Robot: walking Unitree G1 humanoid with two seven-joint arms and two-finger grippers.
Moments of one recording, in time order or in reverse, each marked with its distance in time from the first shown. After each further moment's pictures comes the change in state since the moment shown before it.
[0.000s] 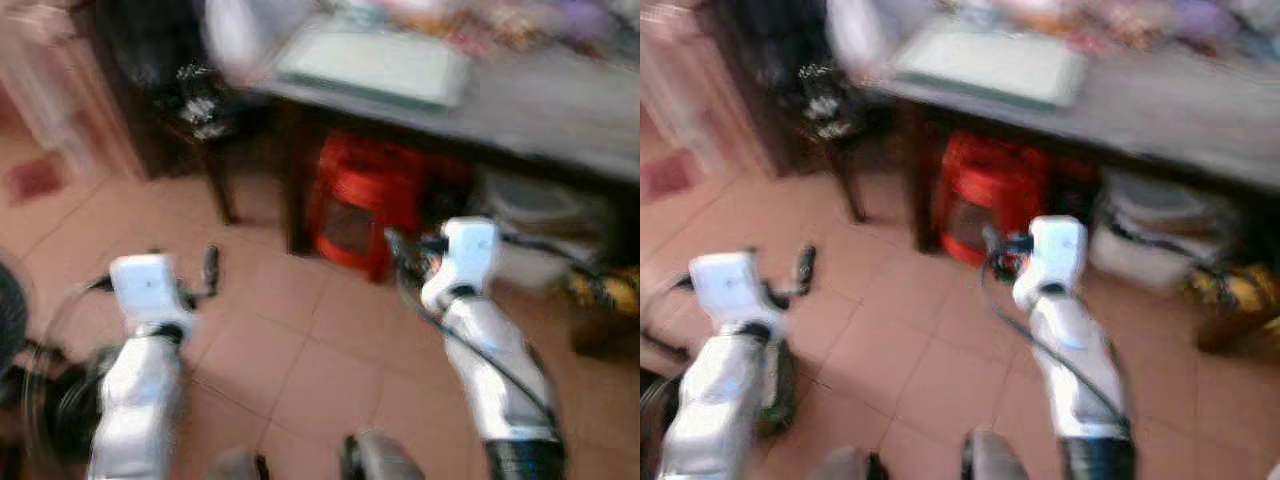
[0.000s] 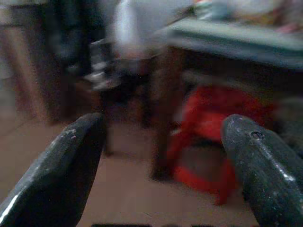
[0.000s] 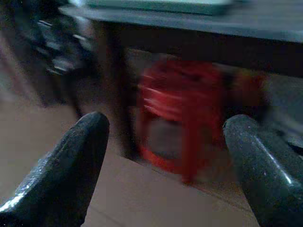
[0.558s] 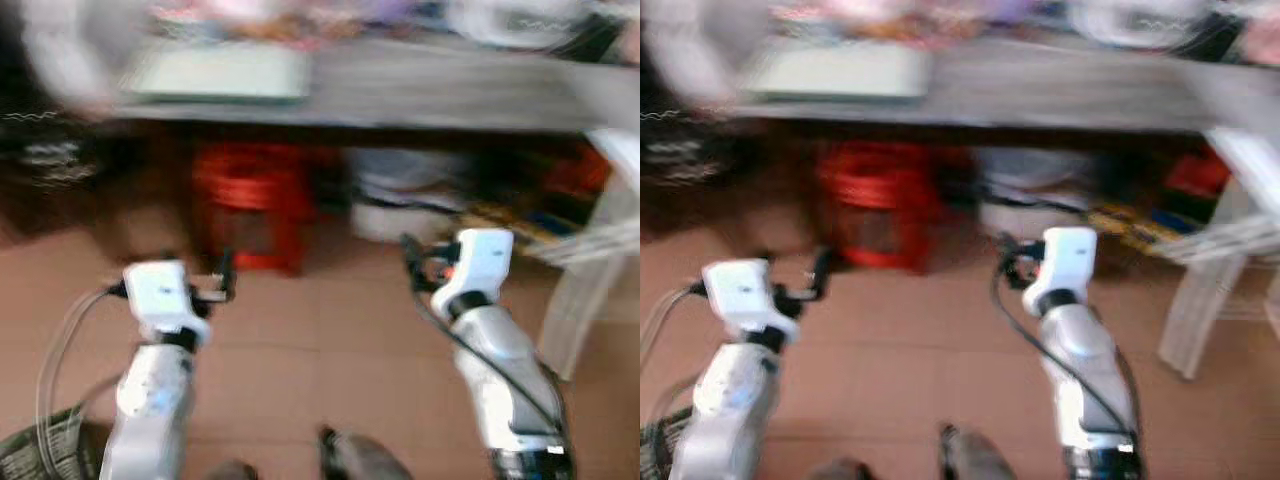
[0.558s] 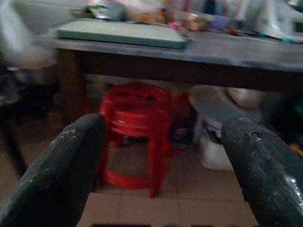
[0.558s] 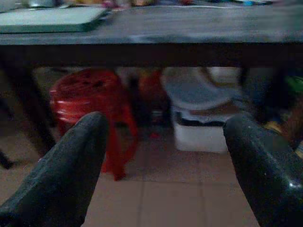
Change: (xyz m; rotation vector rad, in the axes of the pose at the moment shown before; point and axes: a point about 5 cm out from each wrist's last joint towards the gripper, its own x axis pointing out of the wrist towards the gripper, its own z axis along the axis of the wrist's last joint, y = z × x) left arm -0.008 0.000 -0.004 0.014 0.003 0.018; right arm -0.006 0.004 0.003 0.016 -0.038 -0.002
